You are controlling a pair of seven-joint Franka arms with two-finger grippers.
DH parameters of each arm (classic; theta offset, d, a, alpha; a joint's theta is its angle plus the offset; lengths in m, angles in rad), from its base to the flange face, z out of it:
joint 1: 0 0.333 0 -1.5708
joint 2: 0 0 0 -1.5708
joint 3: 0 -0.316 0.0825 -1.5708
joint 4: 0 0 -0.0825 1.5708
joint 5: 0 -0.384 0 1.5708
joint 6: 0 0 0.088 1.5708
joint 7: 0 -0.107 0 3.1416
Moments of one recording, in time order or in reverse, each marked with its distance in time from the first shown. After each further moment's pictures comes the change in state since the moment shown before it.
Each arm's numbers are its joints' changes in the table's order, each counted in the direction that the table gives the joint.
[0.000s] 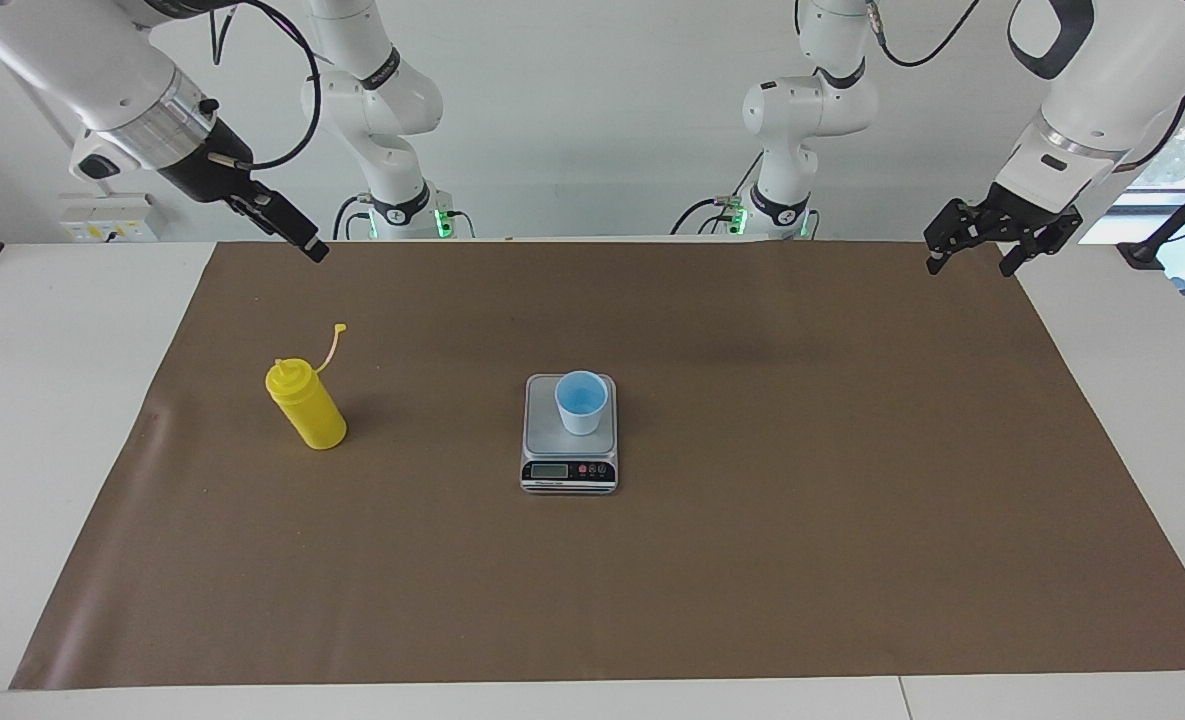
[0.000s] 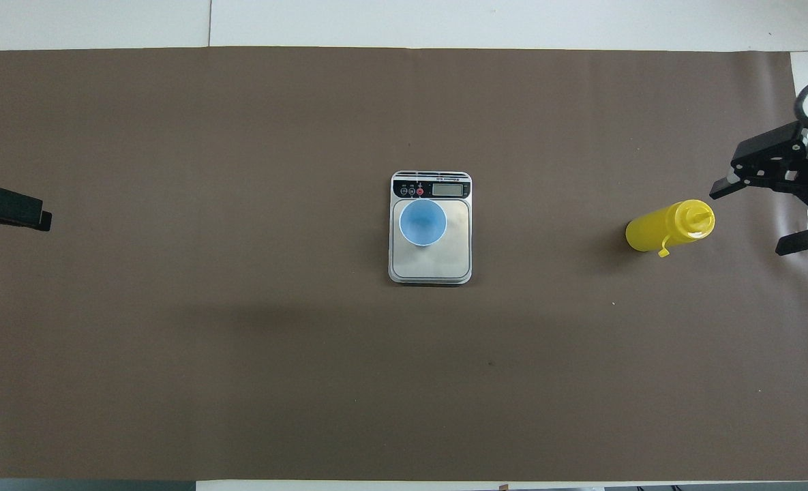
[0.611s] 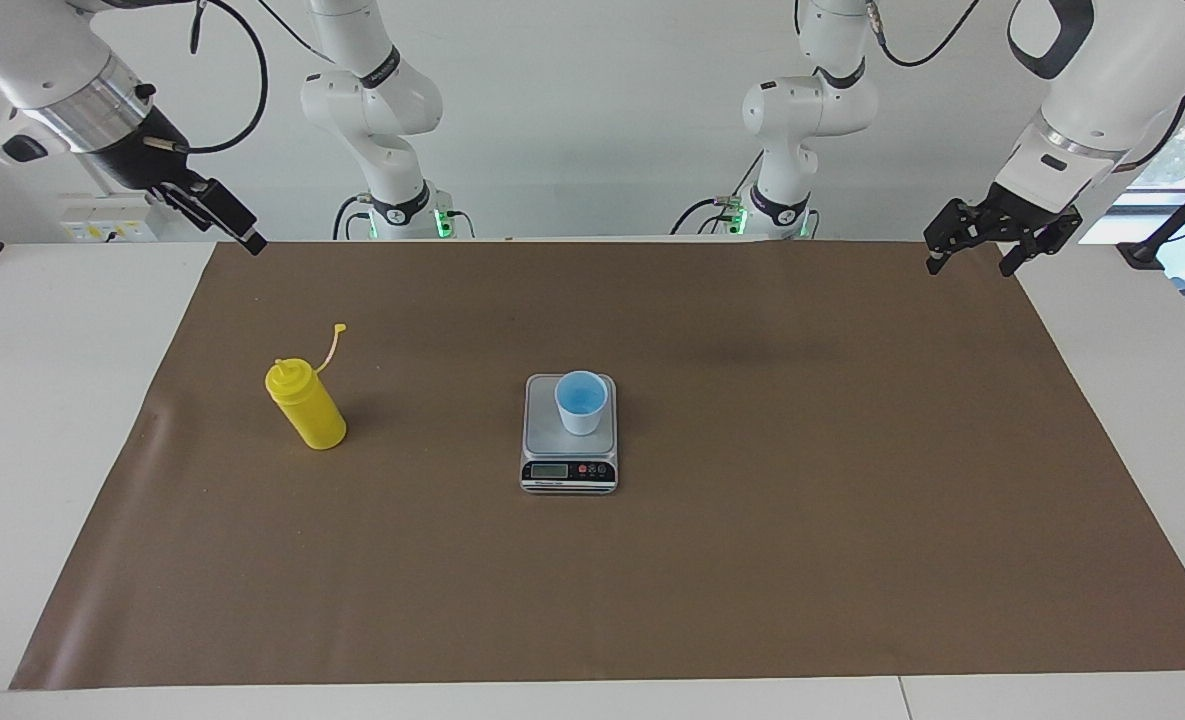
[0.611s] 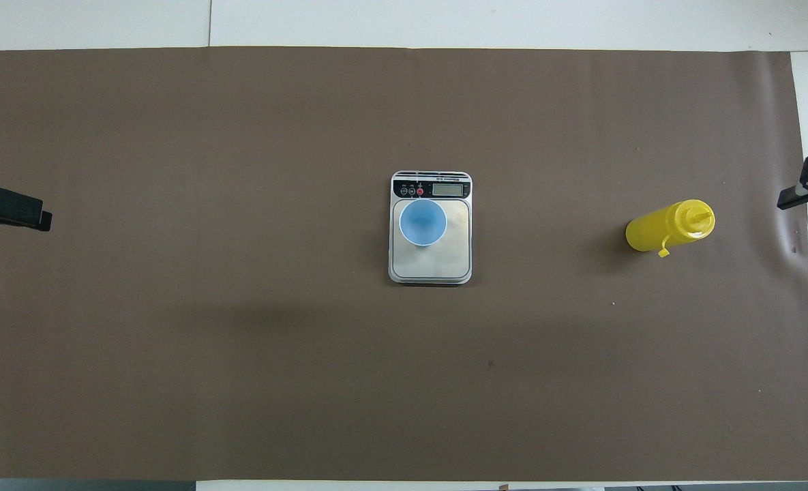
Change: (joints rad) left arm 0.000 0.000 0.000 0.000 0.000 0.000 0.000; right arm -0.002 -0.015 0.071 -0.016 0.127 -0.018 0.296
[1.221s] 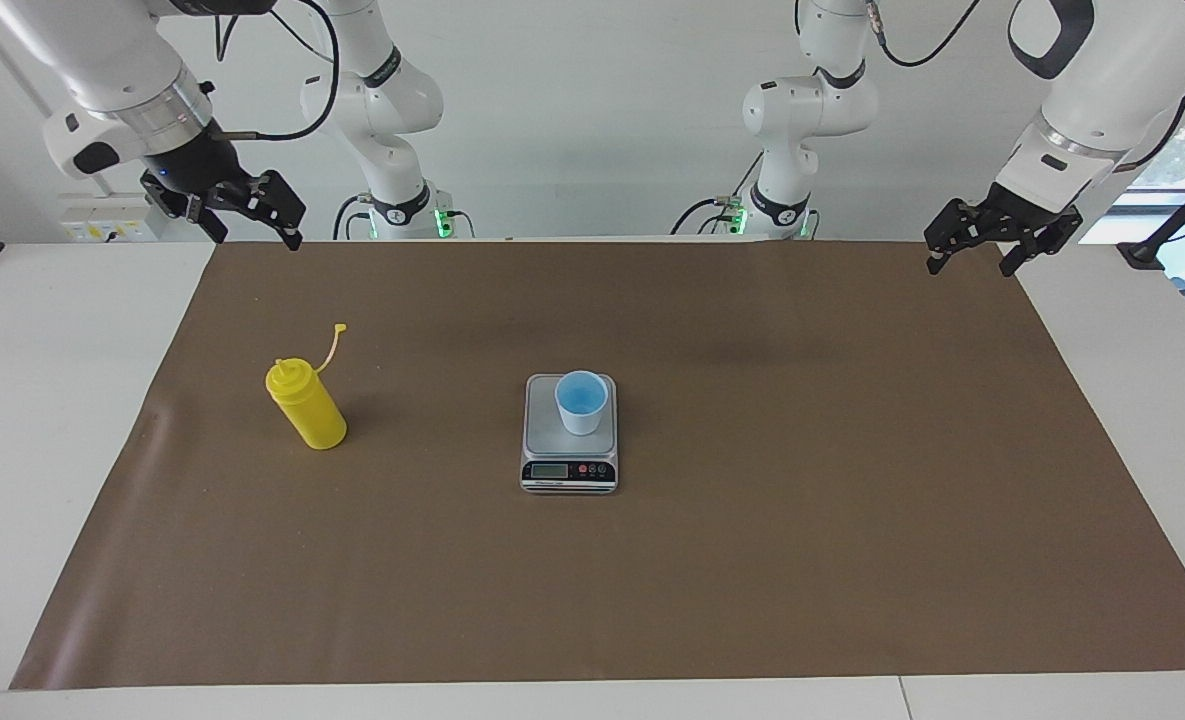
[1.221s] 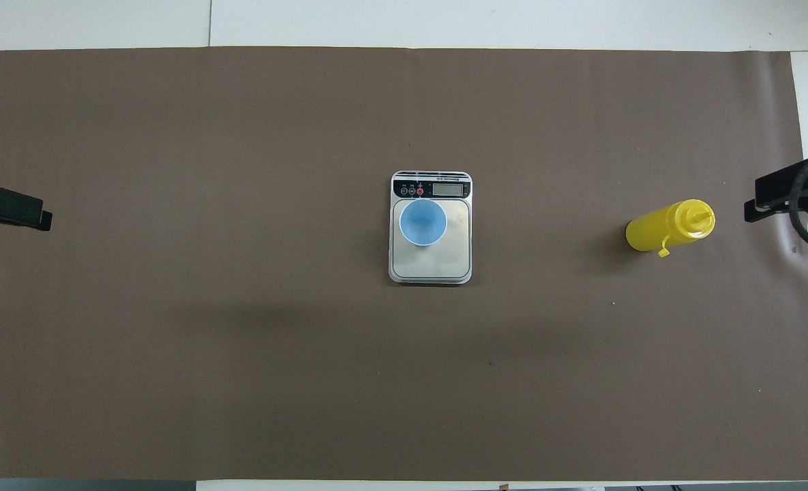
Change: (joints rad) left arm 0.000 0.000 0.000 0.000 0.000 0.000 0.000; right arm 0.090 0.000 -0.007 0.000 0.096 -0.011 0.223
